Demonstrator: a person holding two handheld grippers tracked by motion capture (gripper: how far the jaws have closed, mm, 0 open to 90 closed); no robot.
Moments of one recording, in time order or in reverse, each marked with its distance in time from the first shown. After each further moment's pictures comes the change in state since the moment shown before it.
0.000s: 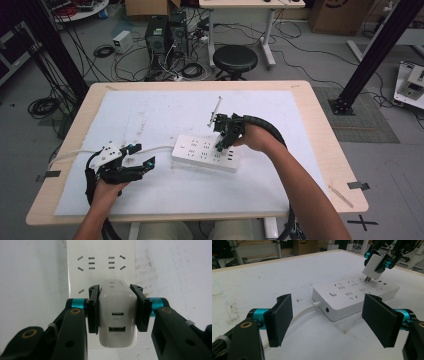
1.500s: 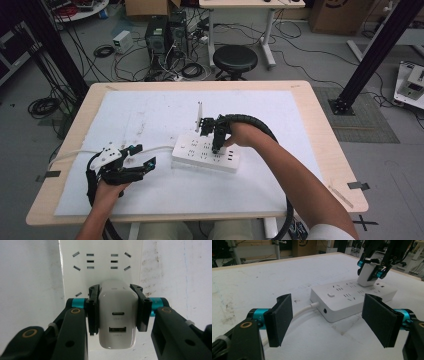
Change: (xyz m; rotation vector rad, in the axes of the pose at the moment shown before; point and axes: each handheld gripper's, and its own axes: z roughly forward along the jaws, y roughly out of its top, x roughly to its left) left arm -0.001 -0.004 0.001 -0.027 -0.010 -0.024; right arm 0.007 0.035 0.017 0.219 -0.035 -0.031
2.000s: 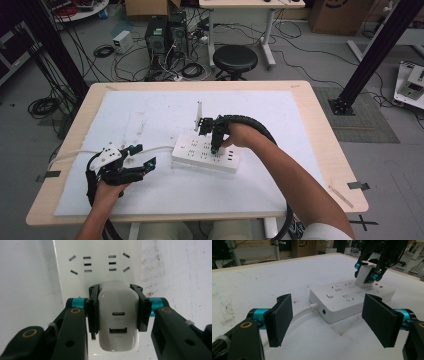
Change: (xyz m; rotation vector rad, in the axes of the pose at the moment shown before) left arm -0.001 0.000 -0.001 0.002 -0.002 0.003; right arm -0.001 0.003 0.005 0.012 0.006 0.044
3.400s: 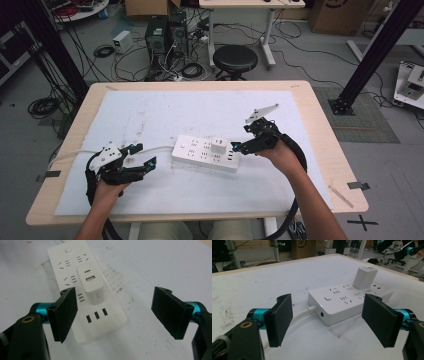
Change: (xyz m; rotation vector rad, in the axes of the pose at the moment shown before) left arm -0.004 0.006 -0.001 -0.002 -0.005 0.020; right arm 0.016 -0.143 -0.024 -0.680 -0.081 0.394
